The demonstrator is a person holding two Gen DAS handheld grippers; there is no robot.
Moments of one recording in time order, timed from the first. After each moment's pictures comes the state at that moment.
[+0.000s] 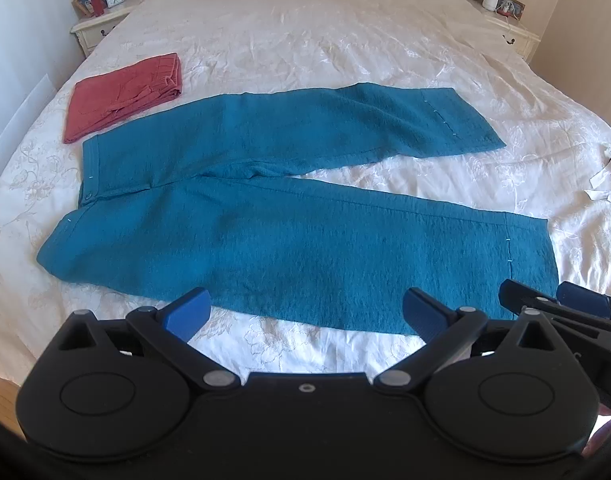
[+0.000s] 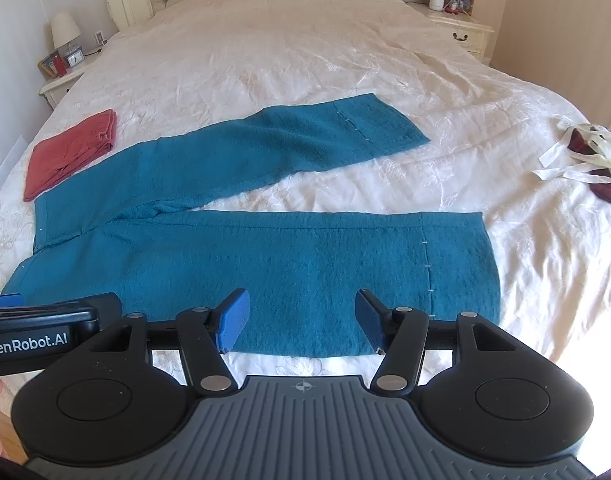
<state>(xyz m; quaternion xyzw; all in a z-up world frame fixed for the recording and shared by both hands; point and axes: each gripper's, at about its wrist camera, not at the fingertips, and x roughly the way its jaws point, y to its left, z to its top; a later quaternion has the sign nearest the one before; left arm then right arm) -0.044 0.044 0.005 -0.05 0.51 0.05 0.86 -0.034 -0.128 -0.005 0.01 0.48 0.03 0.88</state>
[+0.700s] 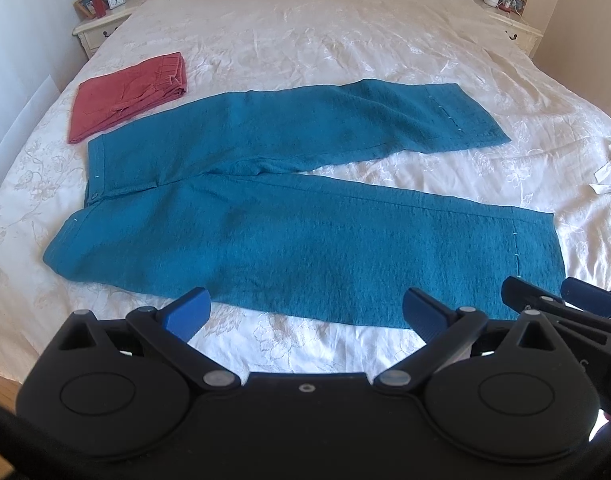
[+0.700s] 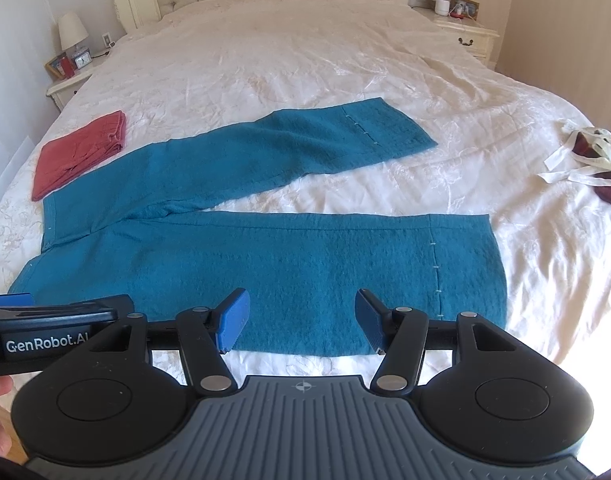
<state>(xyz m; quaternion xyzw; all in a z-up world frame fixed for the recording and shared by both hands) -0.049 0.047 0.002 -0.04 0.51 0.05 0.86 -0.042 -0.119 -0.005 0.01 0.47 0.04 0.88</state>
